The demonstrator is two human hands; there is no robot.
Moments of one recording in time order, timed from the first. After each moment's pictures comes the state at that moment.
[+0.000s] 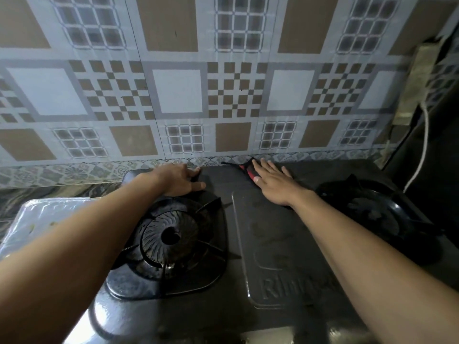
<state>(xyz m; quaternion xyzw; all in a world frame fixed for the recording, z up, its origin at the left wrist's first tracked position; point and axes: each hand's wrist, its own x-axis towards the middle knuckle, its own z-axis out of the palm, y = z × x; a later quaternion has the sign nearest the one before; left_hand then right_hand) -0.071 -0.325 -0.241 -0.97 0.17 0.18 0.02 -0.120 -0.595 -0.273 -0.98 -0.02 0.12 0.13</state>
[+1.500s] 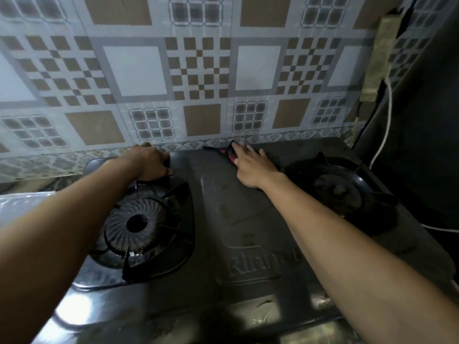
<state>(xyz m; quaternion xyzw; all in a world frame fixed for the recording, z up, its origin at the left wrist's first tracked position) -0.077 -0.352 -0.230 -0.97 0.16 0.14 0.07 -0.128 -0.605 -0.275 -0.99 0.01 0.08 0.13</state>
